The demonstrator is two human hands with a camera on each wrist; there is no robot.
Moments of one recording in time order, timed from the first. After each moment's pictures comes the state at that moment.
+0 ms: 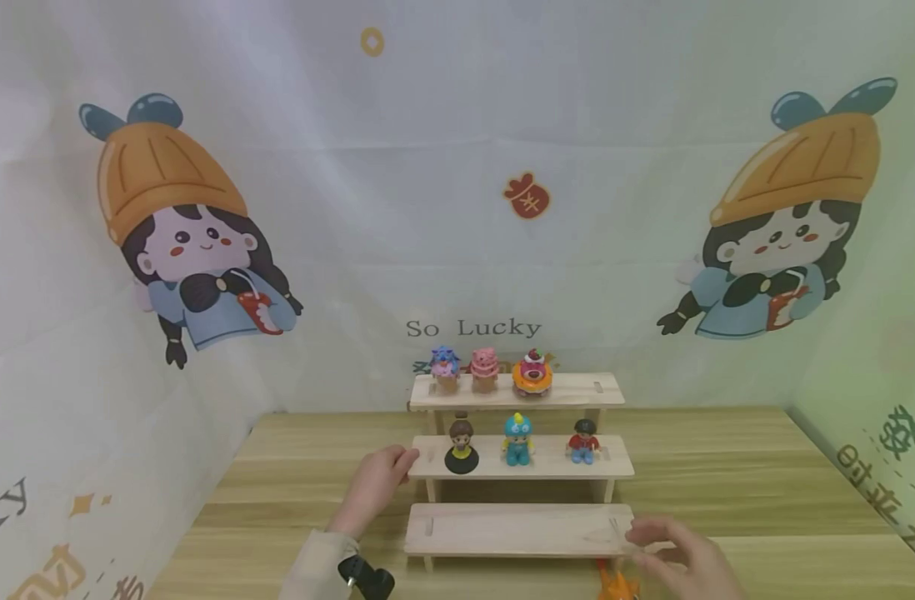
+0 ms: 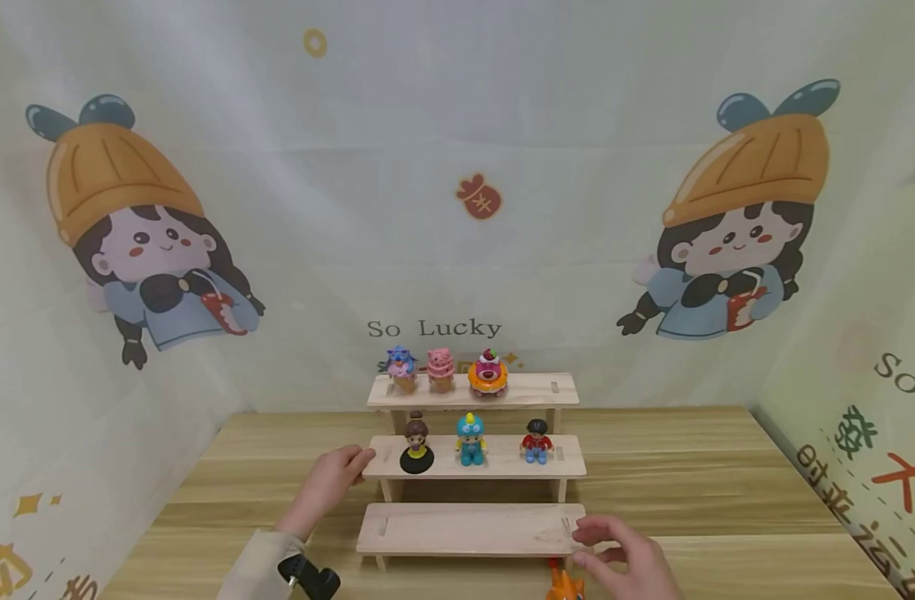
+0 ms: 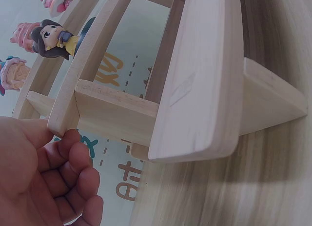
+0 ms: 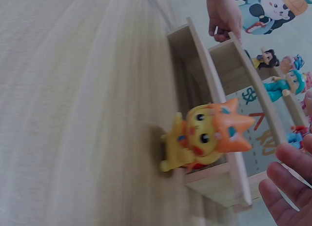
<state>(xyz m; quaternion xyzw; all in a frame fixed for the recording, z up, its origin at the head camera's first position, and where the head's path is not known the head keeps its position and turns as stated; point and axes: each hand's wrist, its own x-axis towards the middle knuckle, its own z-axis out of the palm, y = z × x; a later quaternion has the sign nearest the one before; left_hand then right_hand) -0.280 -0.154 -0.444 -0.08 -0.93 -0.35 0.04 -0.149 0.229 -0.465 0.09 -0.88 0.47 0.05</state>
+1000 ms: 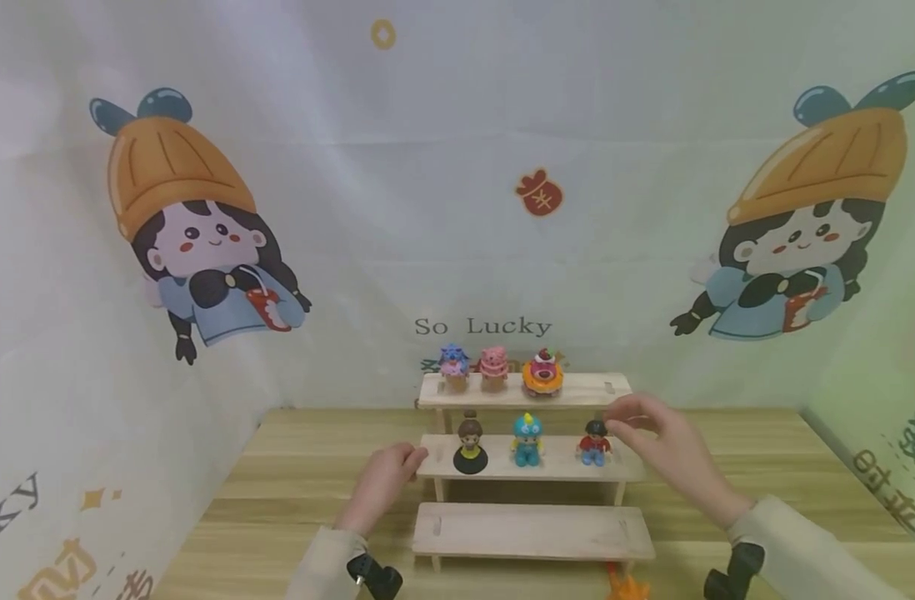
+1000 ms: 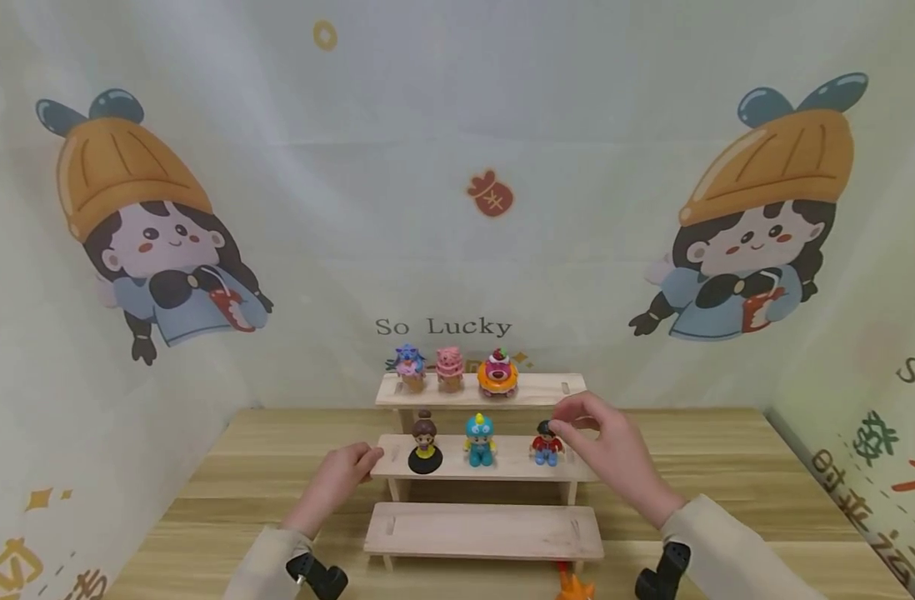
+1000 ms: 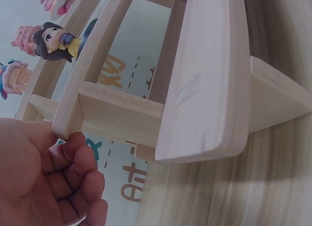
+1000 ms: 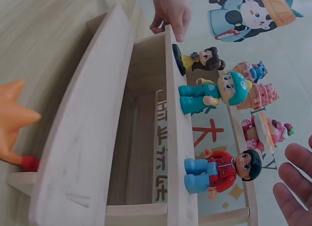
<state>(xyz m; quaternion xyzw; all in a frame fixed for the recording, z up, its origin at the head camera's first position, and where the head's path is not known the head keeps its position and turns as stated) -0.281 -0.153 -0.441 -0.08 -0.94 -0.34 0.03 -0.230 0.206 -0.377 0.18 -0.87 0.39 0.22</state>
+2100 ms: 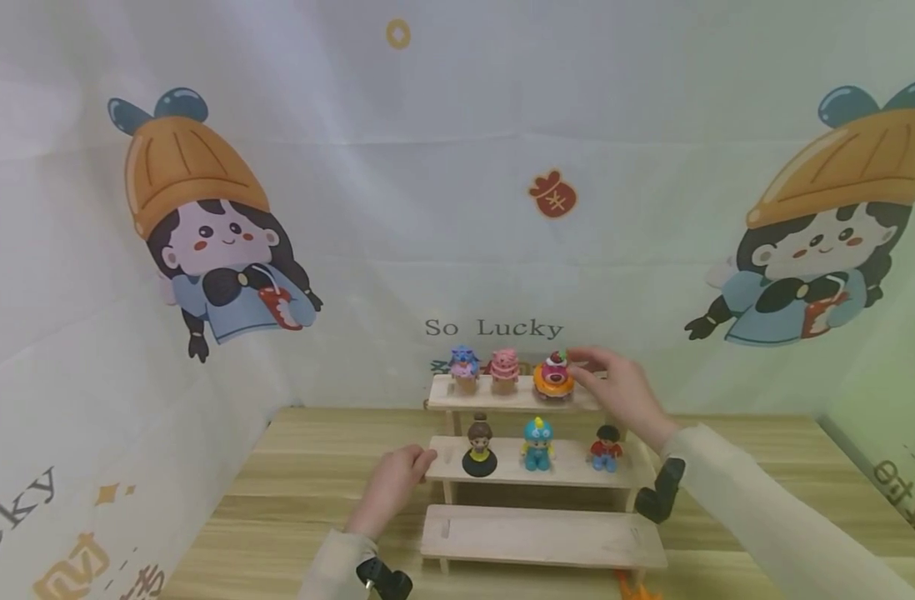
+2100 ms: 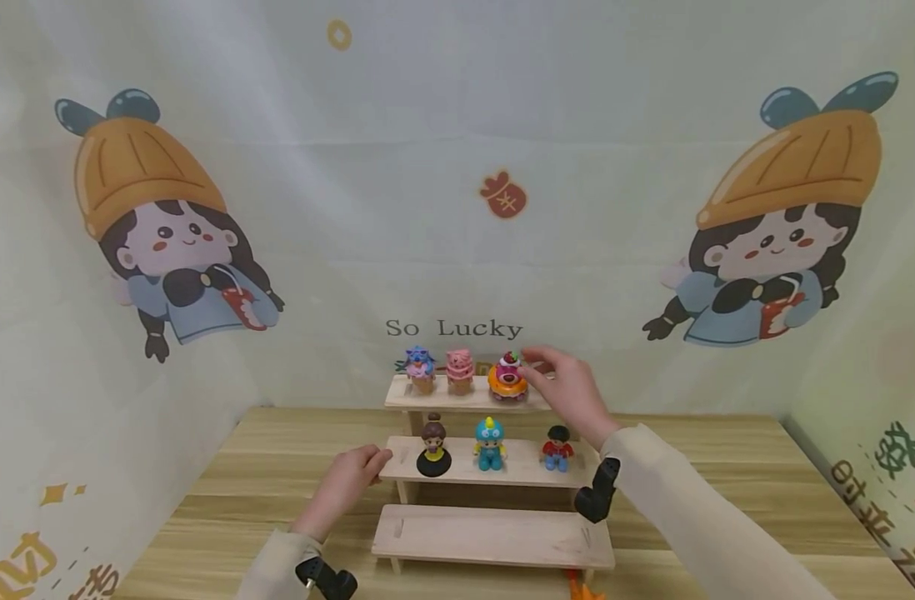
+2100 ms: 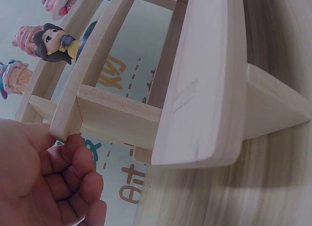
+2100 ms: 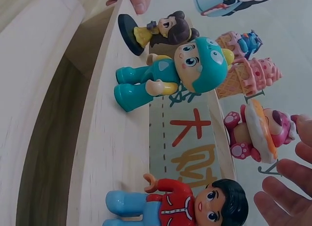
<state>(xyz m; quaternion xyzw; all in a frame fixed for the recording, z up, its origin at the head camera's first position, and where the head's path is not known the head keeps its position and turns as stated) -0.277 -0.153 -0.443 -0.08 -0.94 -0.34 0.04 -0.305 0.161 -0.346 0.12 -0.90 0.40 0.11</state>
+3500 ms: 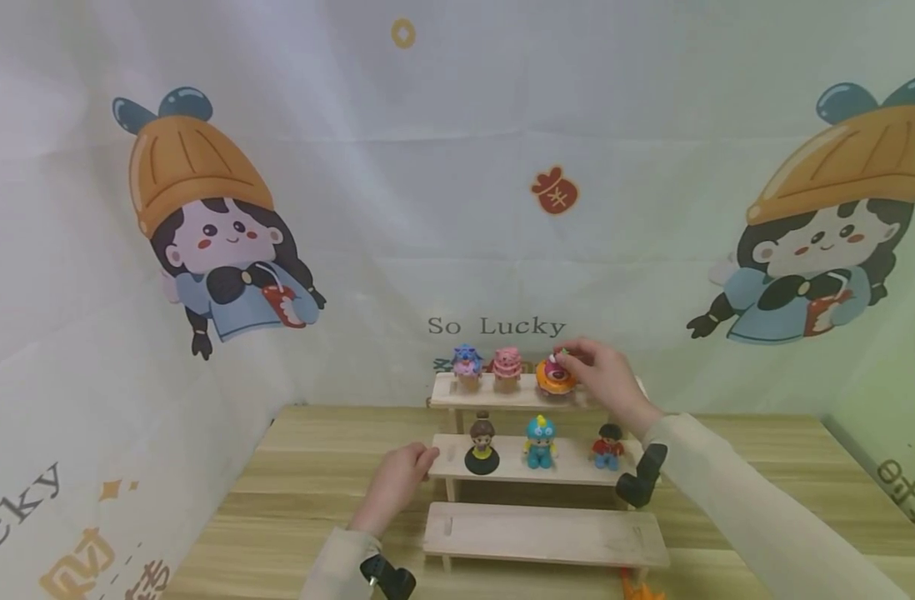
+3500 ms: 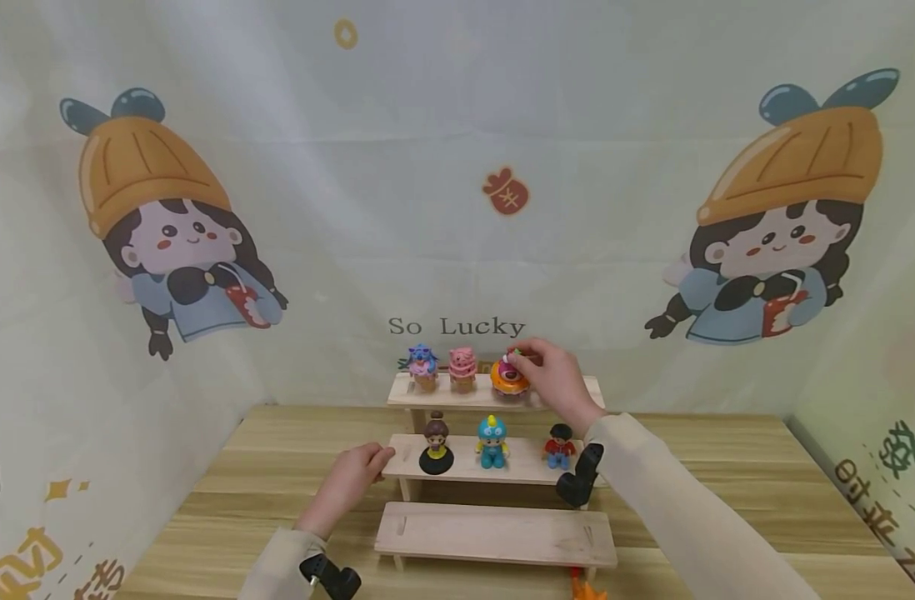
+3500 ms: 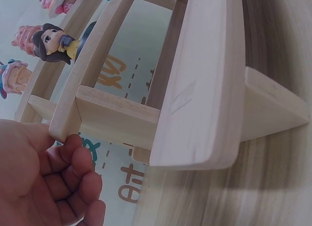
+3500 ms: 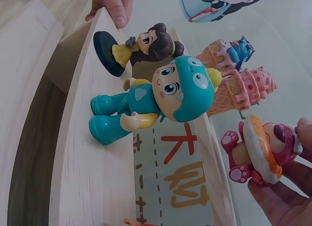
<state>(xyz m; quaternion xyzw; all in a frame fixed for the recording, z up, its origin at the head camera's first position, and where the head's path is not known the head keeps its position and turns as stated) -0.274 -0.151 -0.442 -0.07 -0.93 -0.35 0.04 -0.316 0.143 -0.340 0.10 -0.88 0.45 0.08</state>
